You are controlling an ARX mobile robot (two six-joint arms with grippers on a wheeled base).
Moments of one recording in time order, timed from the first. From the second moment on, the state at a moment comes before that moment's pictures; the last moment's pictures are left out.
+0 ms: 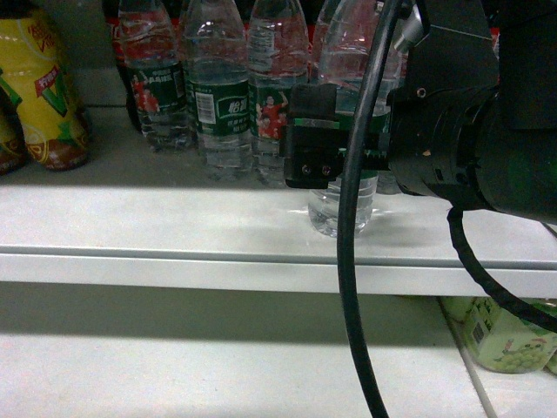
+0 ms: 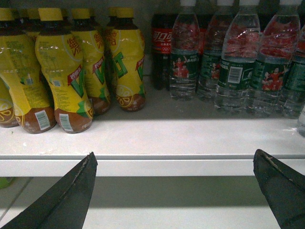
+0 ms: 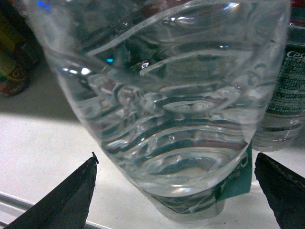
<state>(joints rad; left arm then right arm) 0.00 0.01 0.01 0.00 0.00 0.00 0.48 1.73 0.84 0.54 0.12 0.27</state>
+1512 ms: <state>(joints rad) 0.00 0.01 0.01 0.00 0.00 0.00 0.50 1.67 0.78 0.57 0.13 0.17</state>
